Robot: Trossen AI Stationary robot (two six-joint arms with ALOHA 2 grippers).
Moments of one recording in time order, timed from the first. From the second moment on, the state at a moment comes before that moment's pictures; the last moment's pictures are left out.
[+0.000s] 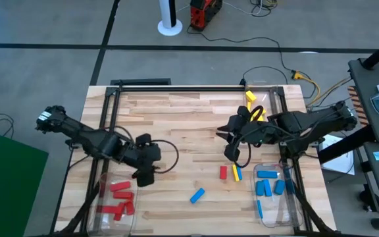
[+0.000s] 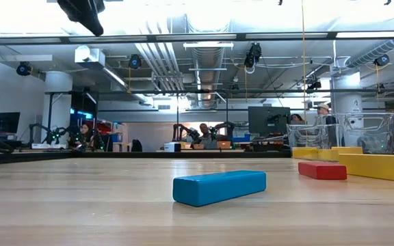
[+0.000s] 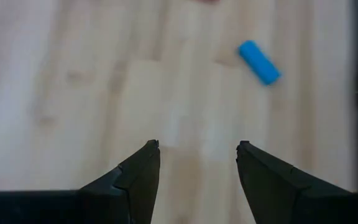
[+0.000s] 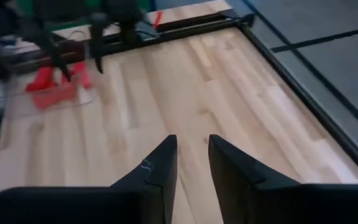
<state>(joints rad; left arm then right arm) -0.41 1.34 1.24 -0.95 -0.24 -0.52 0.26 1.35 1.45 -0.77 0.46 0.37</state>
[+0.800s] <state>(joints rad) -0.34 1.16 1.07 -0.57 -0.35 -0.42 0.31 1.68 1.69 -0.77 0.27 0.32</state>
